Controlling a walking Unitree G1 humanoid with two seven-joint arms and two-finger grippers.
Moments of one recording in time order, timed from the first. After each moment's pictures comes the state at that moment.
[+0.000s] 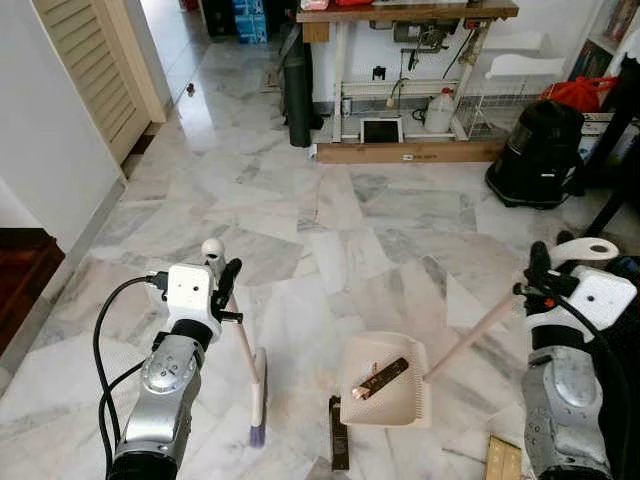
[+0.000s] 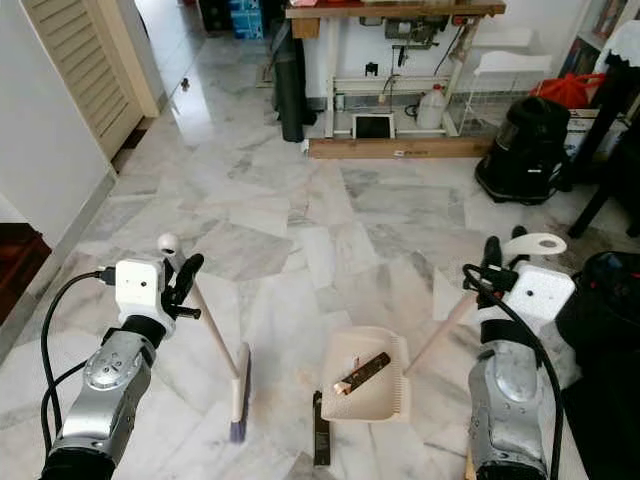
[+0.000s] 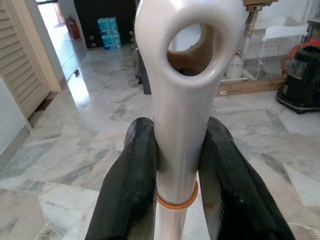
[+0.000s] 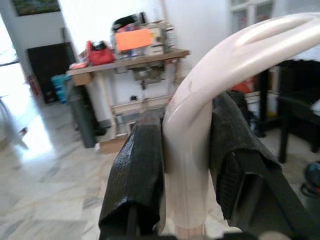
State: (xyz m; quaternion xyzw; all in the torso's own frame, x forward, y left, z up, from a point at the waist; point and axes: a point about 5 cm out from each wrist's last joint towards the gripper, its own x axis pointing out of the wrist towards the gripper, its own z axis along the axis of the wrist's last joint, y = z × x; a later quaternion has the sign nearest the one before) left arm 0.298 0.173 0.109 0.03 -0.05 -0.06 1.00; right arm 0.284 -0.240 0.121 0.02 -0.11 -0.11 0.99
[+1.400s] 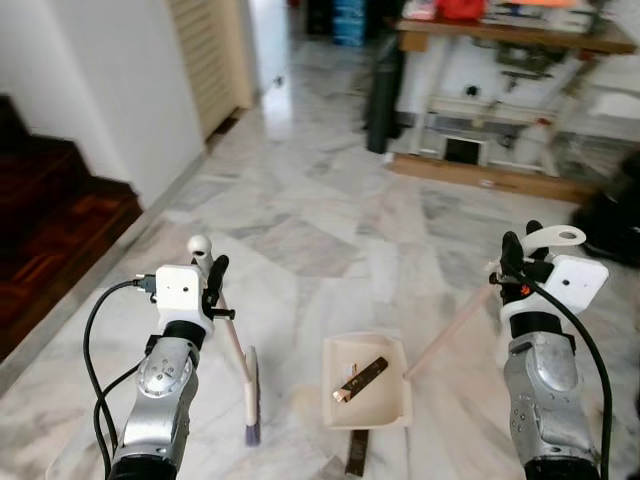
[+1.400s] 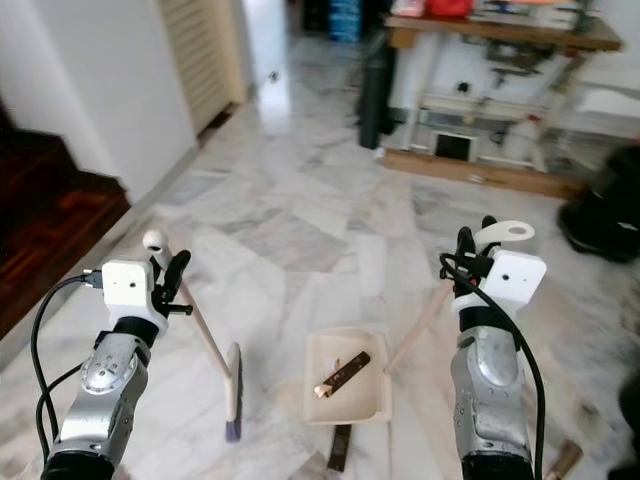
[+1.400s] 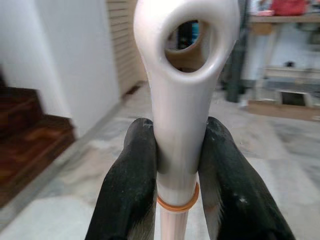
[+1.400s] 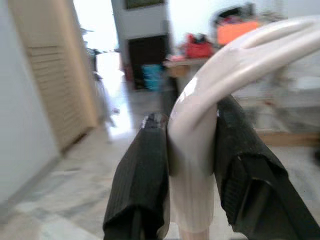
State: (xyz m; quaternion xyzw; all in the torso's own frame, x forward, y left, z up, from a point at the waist) left arm 0.295 0.183 0.111 0.03 -0.07 -0.01 1.00; right arm 0.299 -0.221 0.135 0.04 -0.11 -0.09 0.99
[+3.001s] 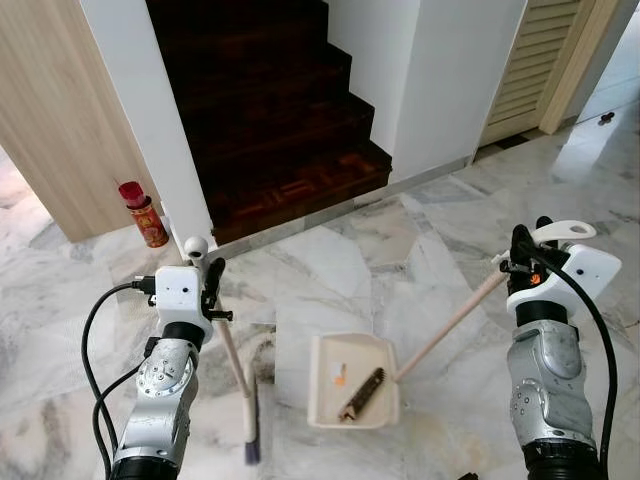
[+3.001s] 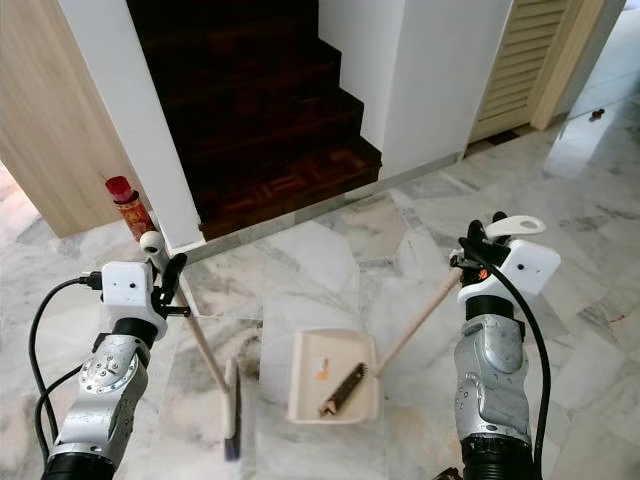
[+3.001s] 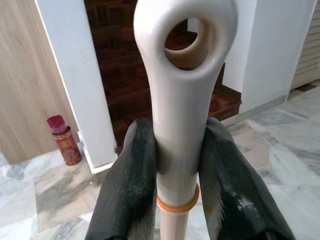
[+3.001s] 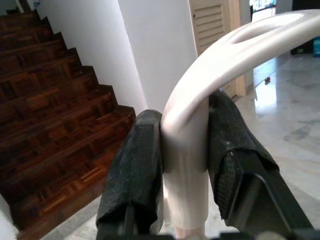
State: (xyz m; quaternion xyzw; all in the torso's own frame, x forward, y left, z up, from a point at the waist) left arm 0.295 0.179 0.109 0.03 -0.05 0.00 1.00; right arm 0.303 -0.237 0.132 0.08 -0.10 -0.12 0.98
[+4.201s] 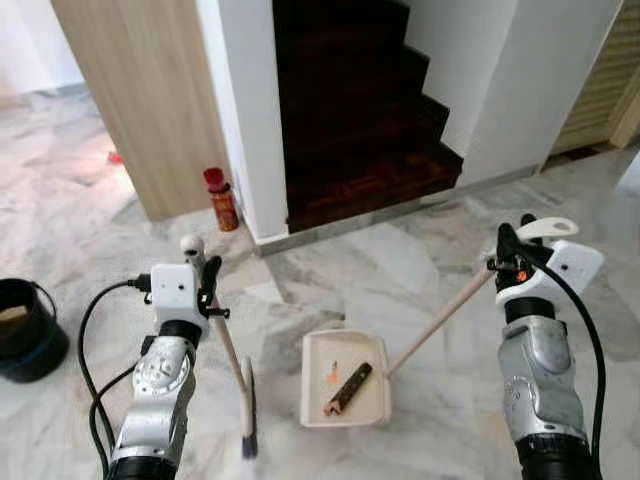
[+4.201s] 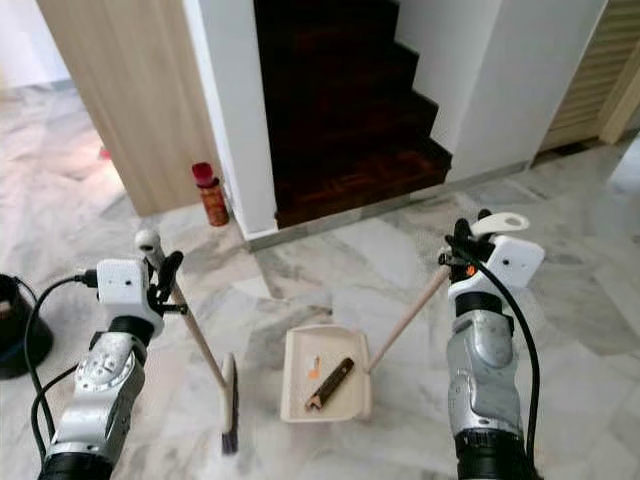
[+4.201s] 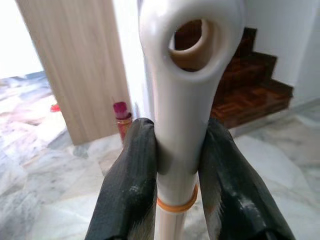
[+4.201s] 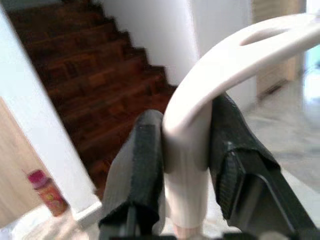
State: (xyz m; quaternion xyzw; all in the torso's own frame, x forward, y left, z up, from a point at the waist) left arm 0.294 0.177 0.111 0.03 -0.05 0.00 1.00; right arm 0.306 -0.233 0.127 0.08 -0.08 -0.11 0.99
